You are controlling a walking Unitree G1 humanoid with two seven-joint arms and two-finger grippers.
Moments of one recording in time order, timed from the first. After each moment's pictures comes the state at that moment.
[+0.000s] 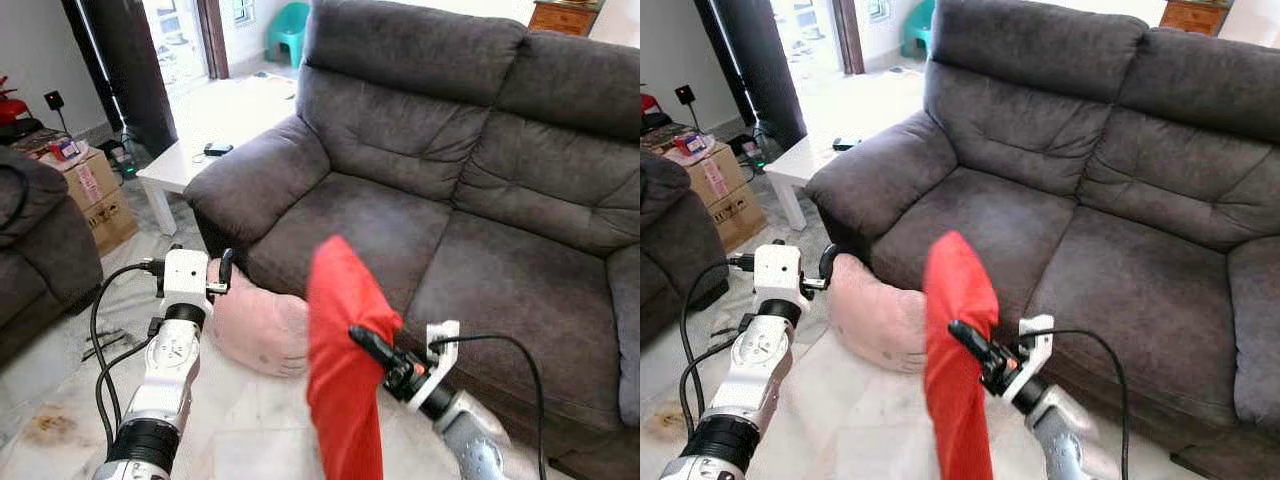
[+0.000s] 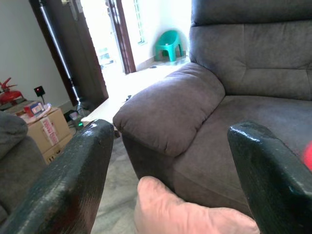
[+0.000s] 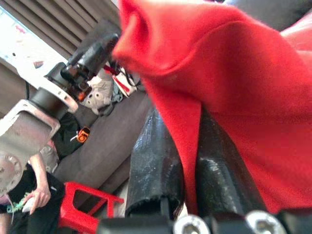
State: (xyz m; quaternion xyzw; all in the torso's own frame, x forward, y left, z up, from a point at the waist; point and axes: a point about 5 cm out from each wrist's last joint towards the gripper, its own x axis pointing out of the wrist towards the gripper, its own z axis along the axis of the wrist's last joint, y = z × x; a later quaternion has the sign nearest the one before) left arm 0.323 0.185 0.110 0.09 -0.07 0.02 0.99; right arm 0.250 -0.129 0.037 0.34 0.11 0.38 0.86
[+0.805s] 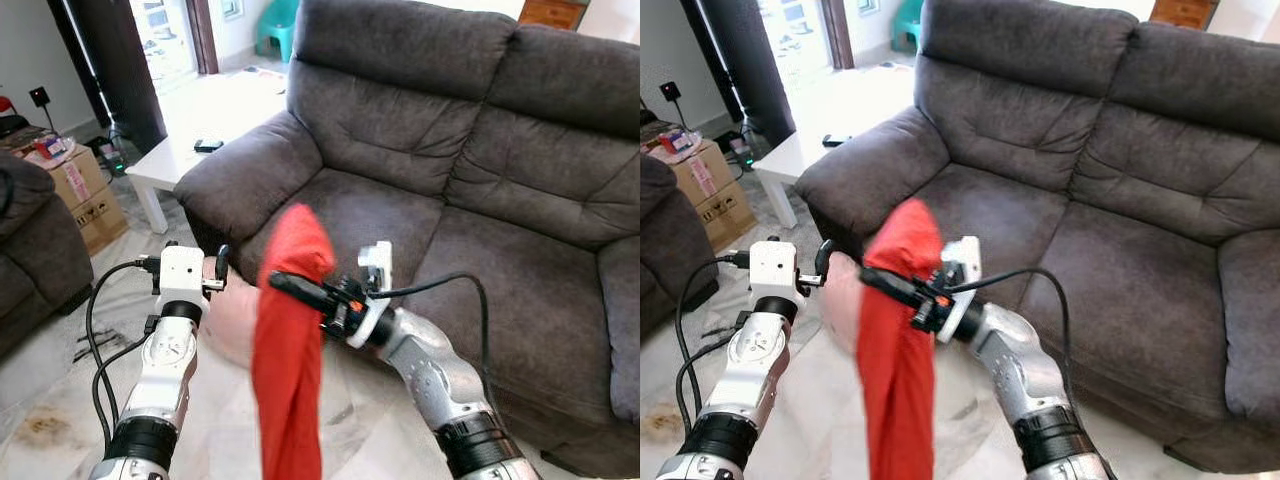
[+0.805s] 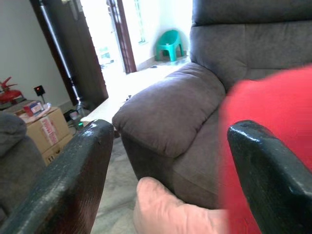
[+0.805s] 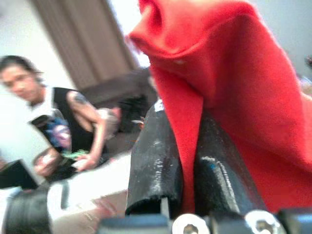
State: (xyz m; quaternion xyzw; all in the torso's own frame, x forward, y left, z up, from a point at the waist) left arm 0.324 0.189 0.113 0.09 -0.07 0.04 0.99; right arm 0.290 -0.036 0.154 0.23 -0.05 0.62 0.75
